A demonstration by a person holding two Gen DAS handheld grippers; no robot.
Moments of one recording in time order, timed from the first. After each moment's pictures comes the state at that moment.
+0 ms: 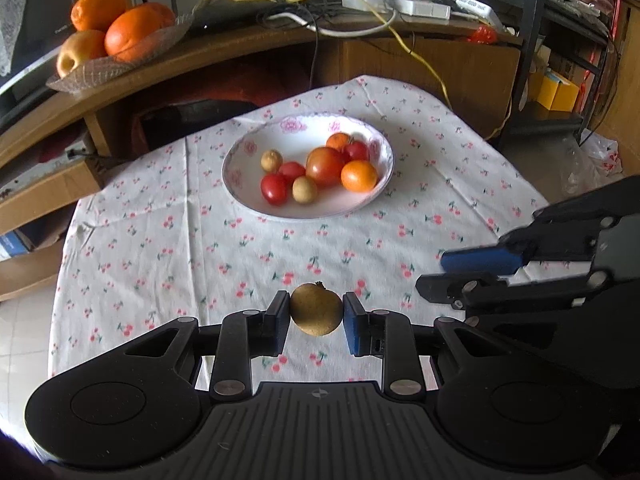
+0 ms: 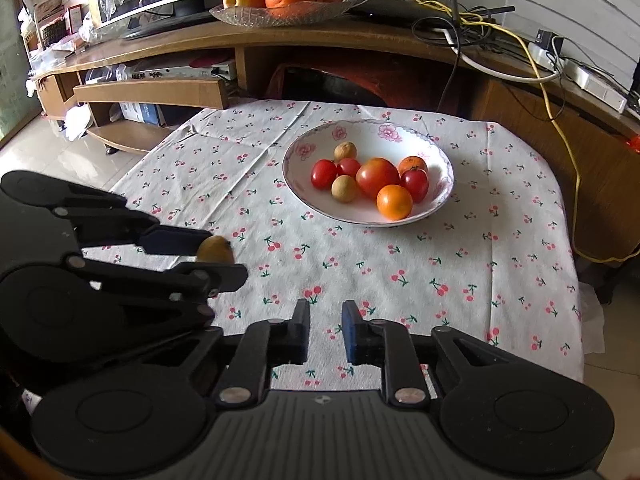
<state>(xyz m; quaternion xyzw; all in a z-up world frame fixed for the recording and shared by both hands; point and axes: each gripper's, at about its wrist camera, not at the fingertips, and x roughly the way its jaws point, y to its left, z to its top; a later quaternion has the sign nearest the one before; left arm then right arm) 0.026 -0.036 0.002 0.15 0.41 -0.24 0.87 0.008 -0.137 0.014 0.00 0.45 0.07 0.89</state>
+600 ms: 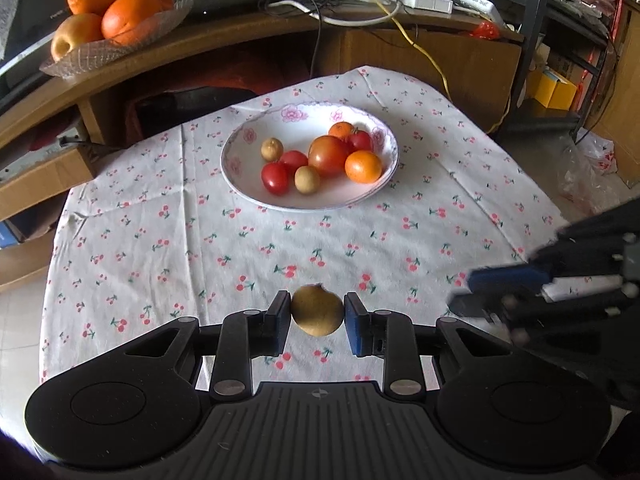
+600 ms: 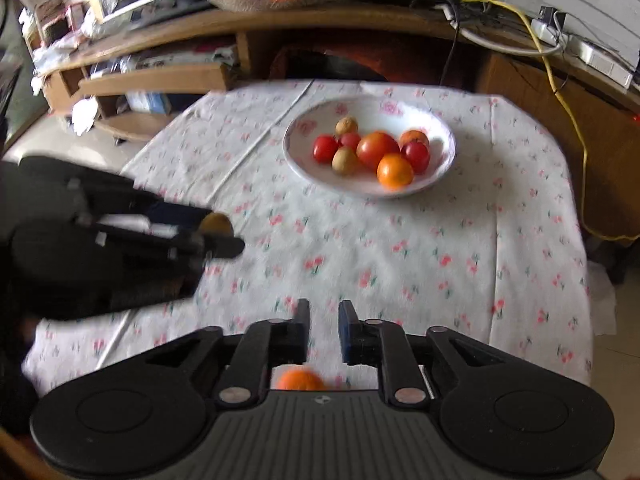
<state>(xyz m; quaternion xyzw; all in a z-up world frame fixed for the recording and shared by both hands) 0.032 -0.024 -0.008 0.14 0.43 -0.25 0.86 -0.006 -0.148 0.005 0.02 0.48 0.09 0.87</state>
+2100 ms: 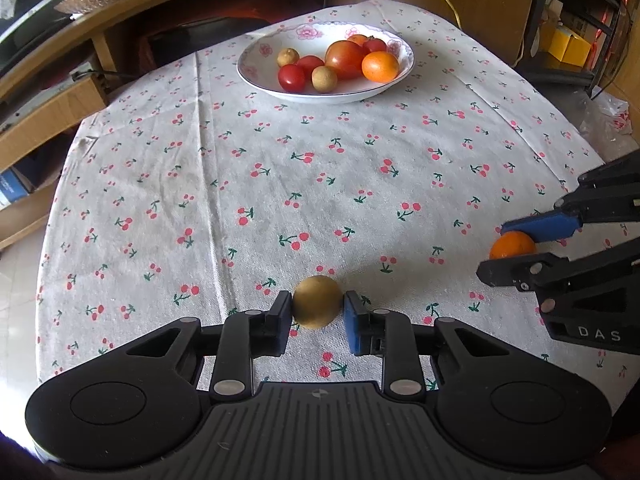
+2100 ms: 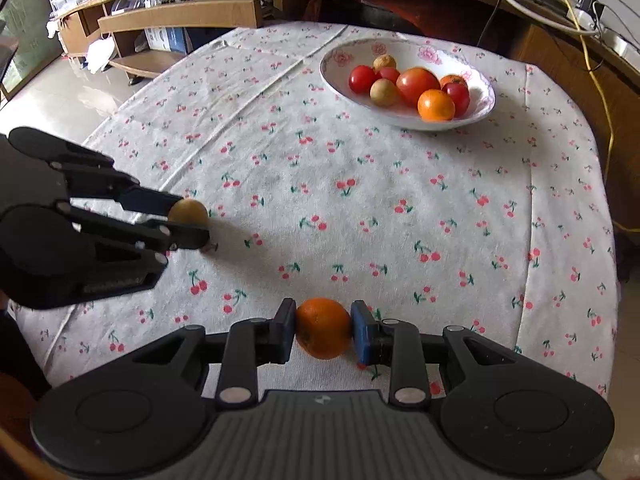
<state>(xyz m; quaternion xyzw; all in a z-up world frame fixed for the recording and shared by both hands) 0.002 0.002 -0.049 0.17 0.47 -0.23 0.84 -0.023 -0.128 -0.027 -0.04 0.51 0.11 0.85</state>
